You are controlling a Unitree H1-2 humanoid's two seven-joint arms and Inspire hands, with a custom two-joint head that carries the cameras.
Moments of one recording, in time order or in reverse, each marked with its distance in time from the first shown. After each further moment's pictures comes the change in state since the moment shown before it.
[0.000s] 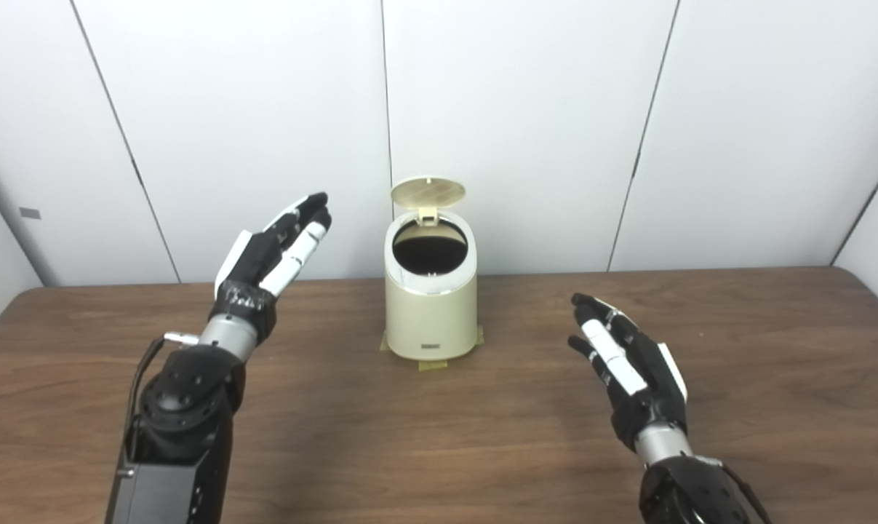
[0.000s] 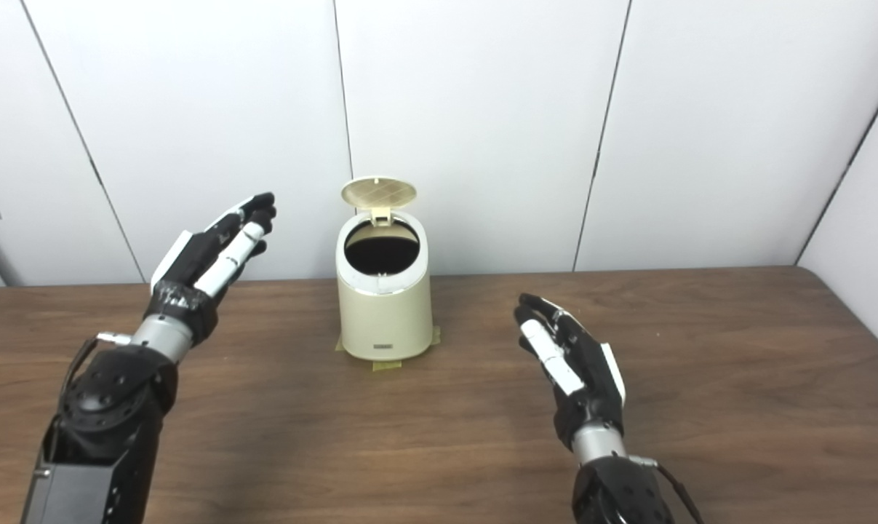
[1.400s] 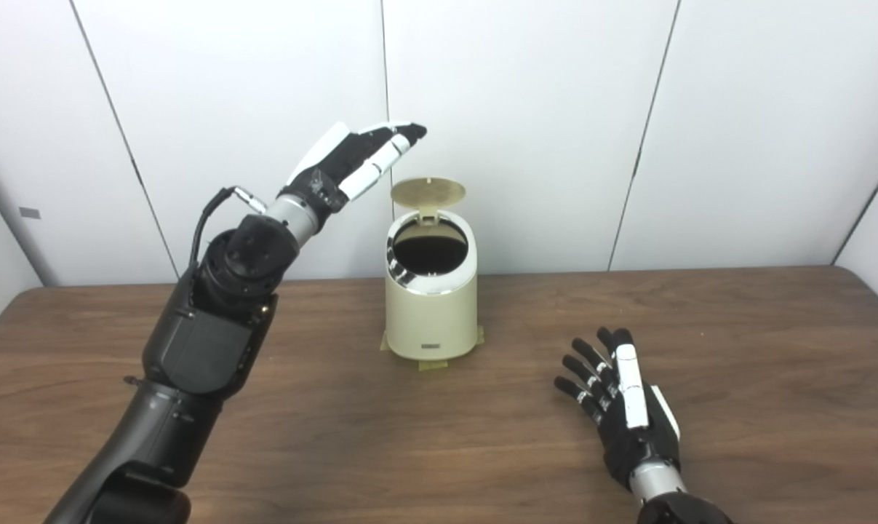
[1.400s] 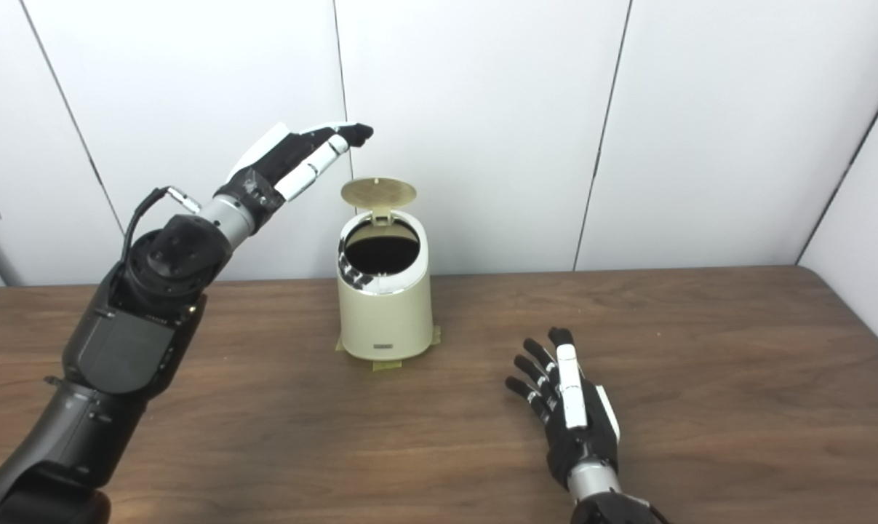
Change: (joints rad) left arm -0.343 0.105 -0.262 0.279 0.265 -0.163 -0.150; right arm 0.054 -0.009 0.049 0.050 0.117 -0.013 -0.027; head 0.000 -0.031
